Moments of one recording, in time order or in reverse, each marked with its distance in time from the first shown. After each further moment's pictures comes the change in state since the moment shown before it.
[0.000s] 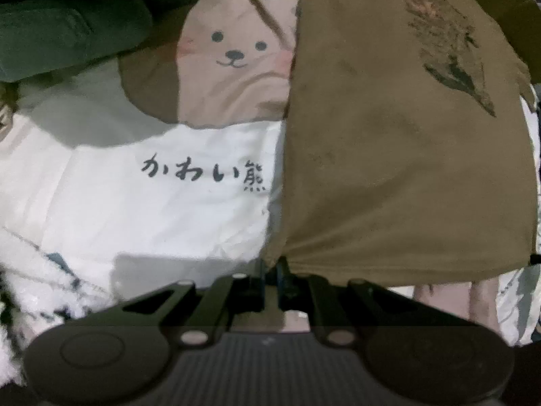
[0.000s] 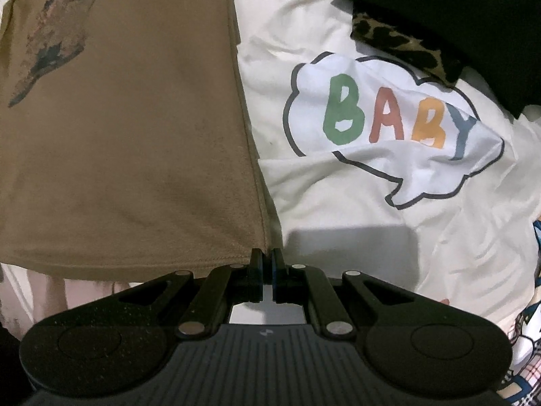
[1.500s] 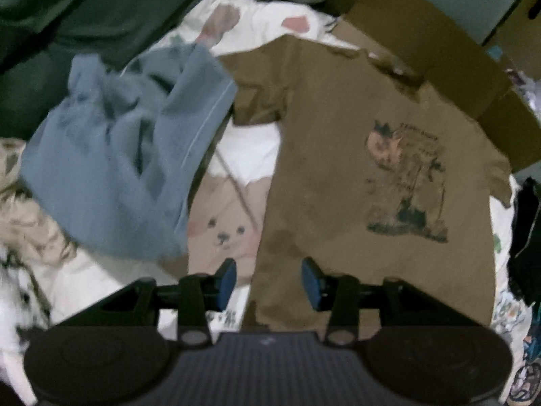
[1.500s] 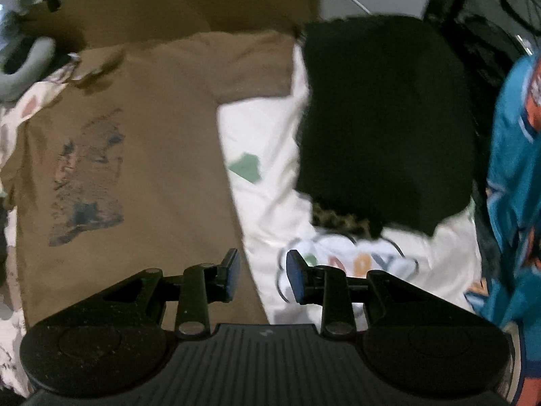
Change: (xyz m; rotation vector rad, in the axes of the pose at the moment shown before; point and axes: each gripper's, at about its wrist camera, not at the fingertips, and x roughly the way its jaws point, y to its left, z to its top) left arm -0.141 -0.075 0.082 -0.031 -0.321 0.056; right arm -0.162 0.011 0.056 0.121 -0.387 -0.028
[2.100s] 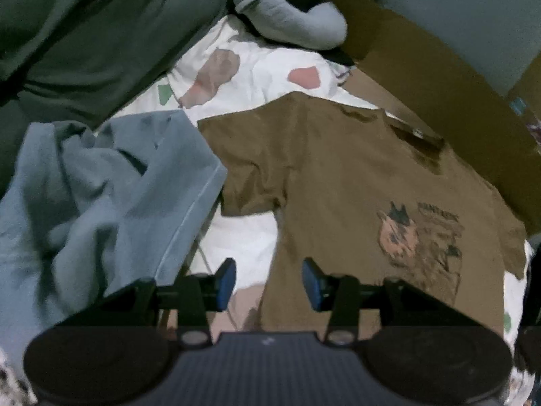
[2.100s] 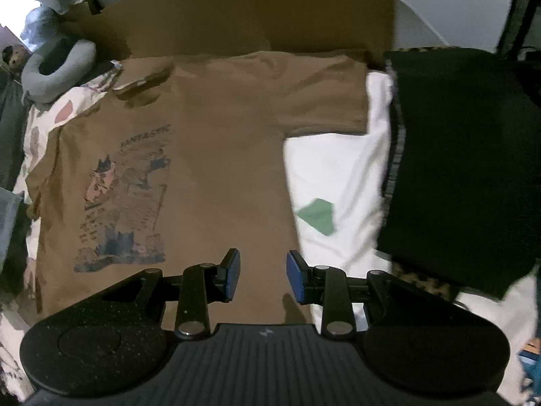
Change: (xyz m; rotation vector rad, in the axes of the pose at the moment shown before) left arm 0.079 0.001 0.092 -0.068 -0.128 0.013; right arm 0.061 0.049 0.028 -0.050 -0.090 0.136
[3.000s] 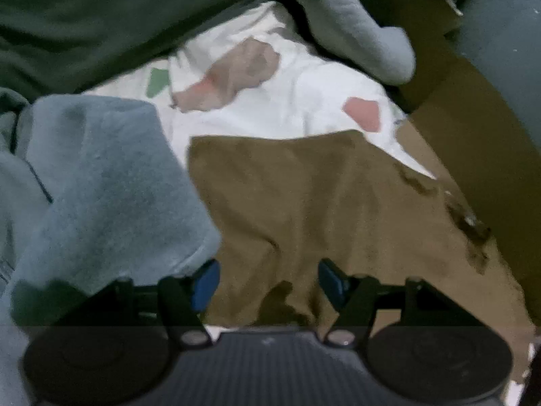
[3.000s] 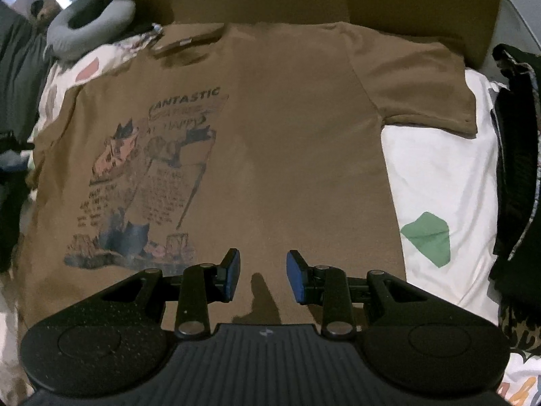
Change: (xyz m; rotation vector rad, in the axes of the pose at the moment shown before) left arm 0.137 0.042 0.057 -0.220 -0.098 -0.054; right arm 0.106 0.058 -0.014 -0.150 0.014 0.068
